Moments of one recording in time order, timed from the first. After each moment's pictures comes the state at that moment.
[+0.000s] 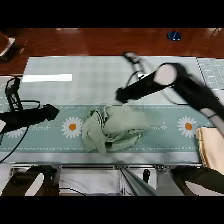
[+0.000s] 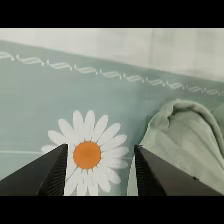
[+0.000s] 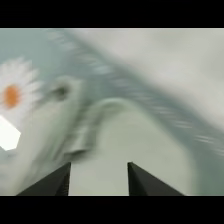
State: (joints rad) left arm -0.01 -0.63 0.59 1.26 -1.00 -1.67; right arm 0.46 -1.29 1.27 -1.20 1.08 1.60
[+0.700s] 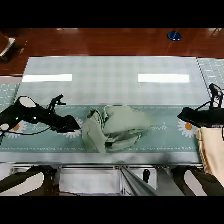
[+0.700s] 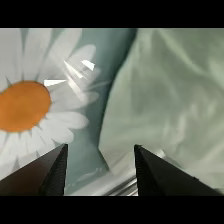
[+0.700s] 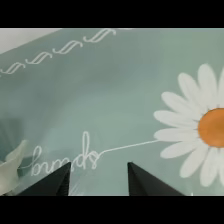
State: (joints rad) left arm 0.05 -1.28 0.65 0.87 -1.25 -1.23; right arm -0.29 -0.84 0.62 -1.24 1.10 1.54
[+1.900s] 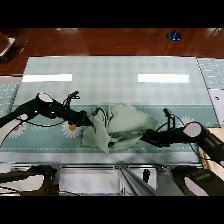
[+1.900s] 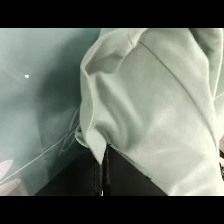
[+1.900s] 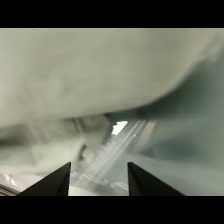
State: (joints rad) left arm -0.12 -1.46 0.74 0.63 -1.18 -1.08; right arm 0.26 -0.92 0.33 -0.83 0.91 1.65
